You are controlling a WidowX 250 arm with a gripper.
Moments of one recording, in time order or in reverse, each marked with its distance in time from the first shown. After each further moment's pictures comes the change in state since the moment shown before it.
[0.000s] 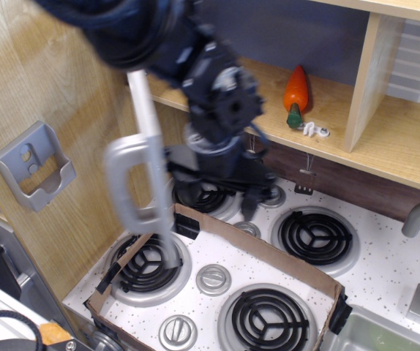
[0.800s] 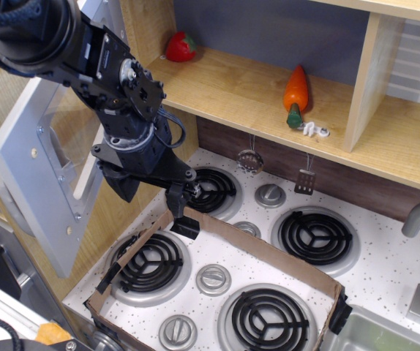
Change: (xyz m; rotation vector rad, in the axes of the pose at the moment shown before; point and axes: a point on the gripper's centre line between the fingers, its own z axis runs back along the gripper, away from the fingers) arm -0.008 0.065 -0.008 0.002 0.021 -0.025
